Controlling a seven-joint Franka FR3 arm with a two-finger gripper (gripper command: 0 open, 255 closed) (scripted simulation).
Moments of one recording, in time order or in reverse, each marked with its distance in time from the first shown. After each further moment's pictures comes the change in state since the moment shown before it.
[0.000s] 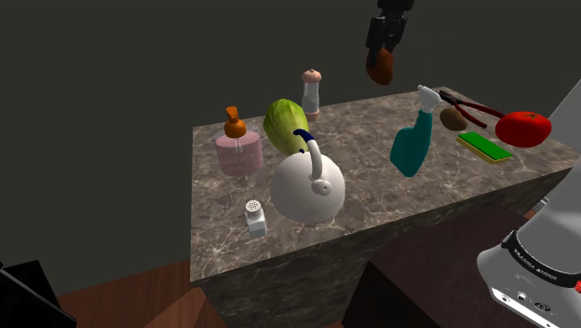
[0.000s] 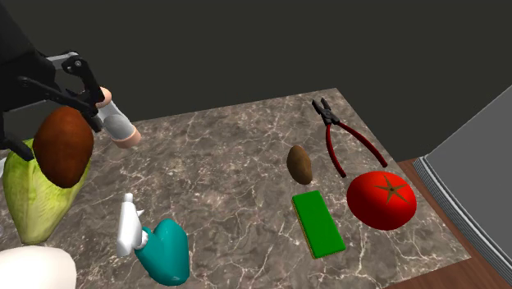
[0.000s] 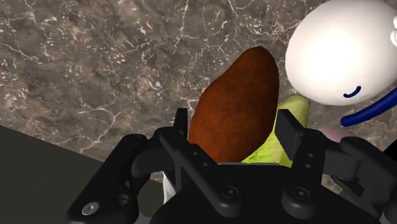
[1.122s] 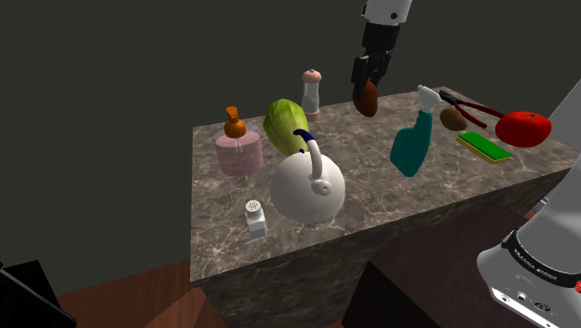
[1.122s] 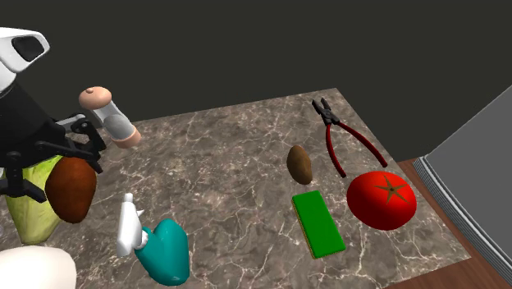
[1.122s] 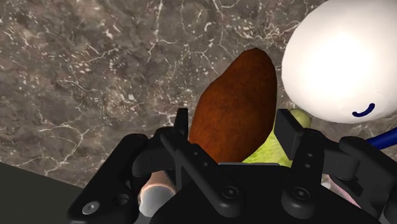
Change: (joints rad) arm 0.028 0.004 0.044 -0.184 0.013 0.193 0.057
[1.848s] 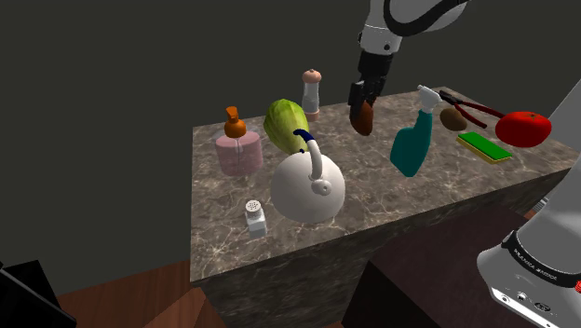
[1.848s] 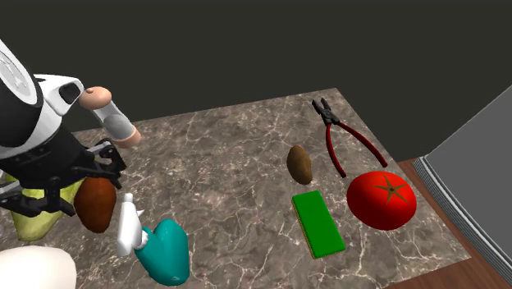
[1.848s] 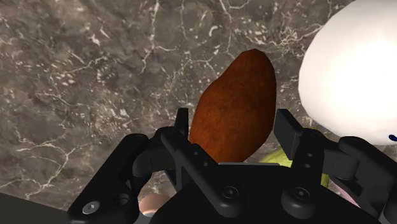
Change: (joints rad) arm 0.001 0.032 -0.003 -0.119 0.008 0.150 -0.016
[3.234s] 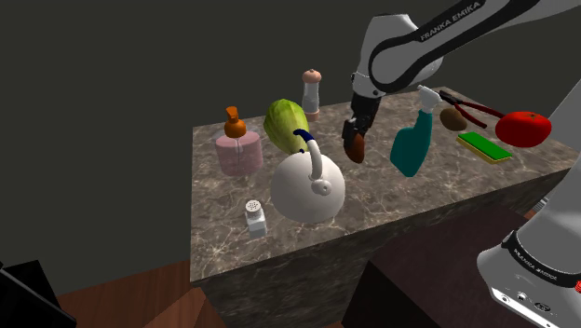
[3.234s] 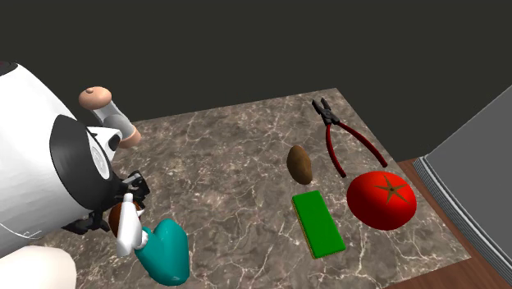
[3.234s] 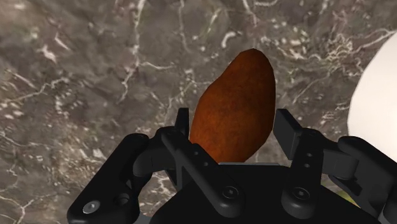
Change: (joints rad) arm 0.007 0.137 -0.004 -0.140 0.041 0.279 -0.045
